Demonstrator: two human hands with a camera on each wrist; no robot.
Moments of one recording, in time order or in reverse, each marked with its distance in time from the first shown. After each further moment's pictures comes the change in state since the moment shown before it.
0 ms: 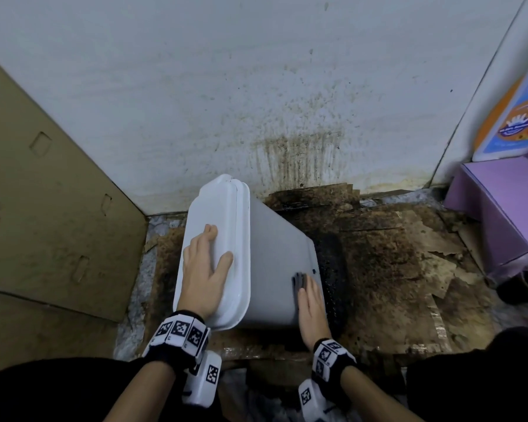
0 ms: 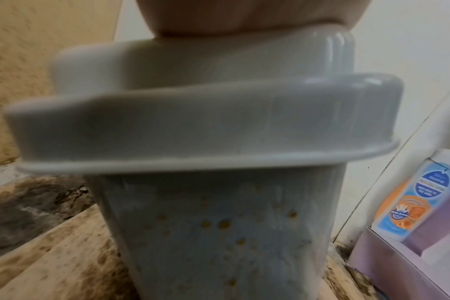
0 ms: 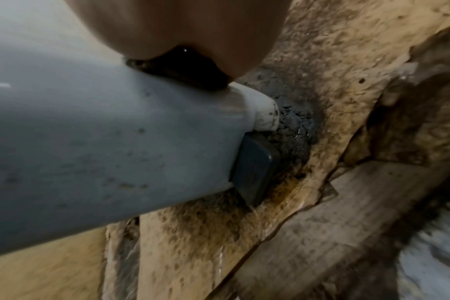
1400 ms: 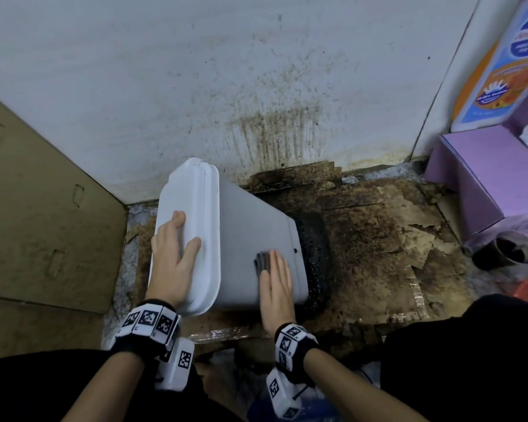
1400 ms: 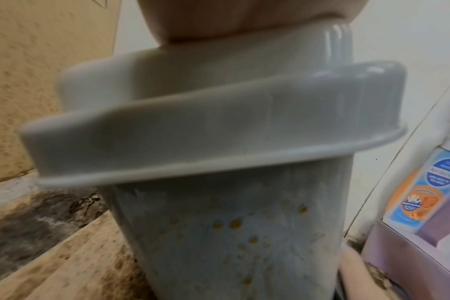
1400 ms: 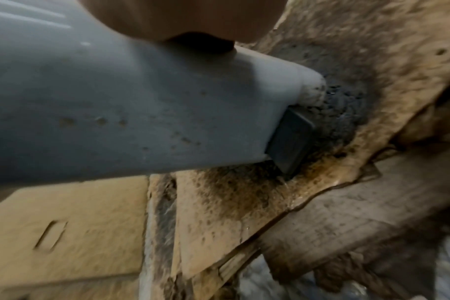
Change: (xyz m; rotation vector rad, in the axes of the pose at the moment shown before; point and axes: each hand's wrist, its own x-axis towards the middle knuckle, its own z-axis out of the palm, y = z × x) left_hand 0.002 -0.015 -0.001 0.030 0.010 0.008; right_hand -0.027 -0.027 0.022 -0.087 0.091 -0.201
